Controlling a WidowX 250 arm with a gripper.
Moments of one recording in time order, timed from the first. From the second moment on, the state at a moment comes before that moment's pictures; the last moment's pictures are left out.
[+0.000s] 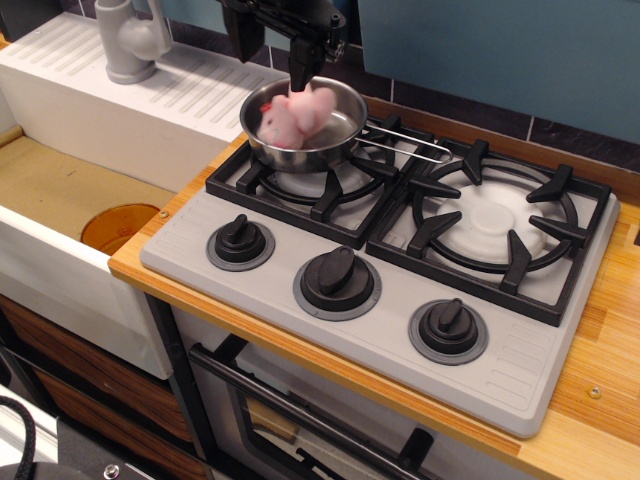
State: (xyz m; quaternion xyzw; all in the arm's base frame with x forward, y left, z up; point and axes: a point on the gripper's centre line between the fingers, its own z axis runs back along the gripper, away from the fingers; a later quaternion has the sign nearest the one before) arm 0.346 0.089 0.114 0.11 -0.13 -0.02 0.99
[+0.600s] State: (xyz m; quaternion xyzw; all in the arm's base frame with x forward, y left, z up) arm 0.338 0.081 0.115 0.14 -0.11 -0.01 0.98
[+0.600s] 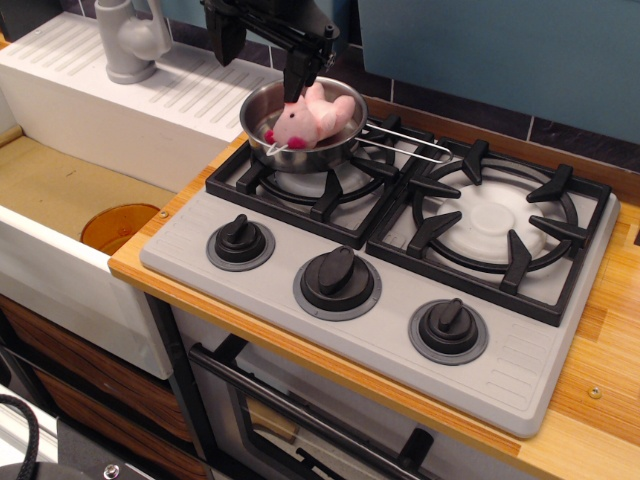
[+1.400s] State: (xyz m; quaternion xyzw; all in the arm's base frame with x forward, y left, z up) arm 0.341 0.044 0.112 0.08 -0.09 0.00 0.99
